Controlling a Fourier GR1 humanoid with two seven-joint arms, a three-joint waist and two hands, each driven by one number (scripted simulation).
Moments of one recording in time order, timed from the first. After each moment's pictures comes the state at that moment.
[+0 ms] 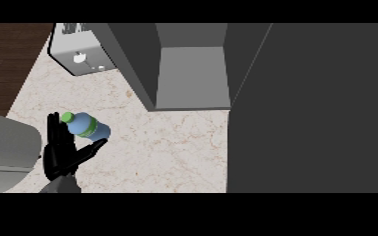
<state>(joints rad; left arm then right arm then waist) -0.21 0.13 0.41 -0.69 0.35 -0.07 -0.69 1.08 -0.14 -0.11 -2.42 -0.25 0.59 -0.42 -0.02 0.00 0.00</state>
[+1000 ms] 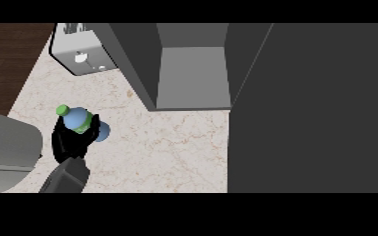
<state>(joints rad) -0.38 0.15 0.46 -0.49 0.42 -0.21 -0.85 1.09 -0.13 -0.16 -2.41 -0.26 0.62 -0.43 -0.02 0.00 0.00</state>
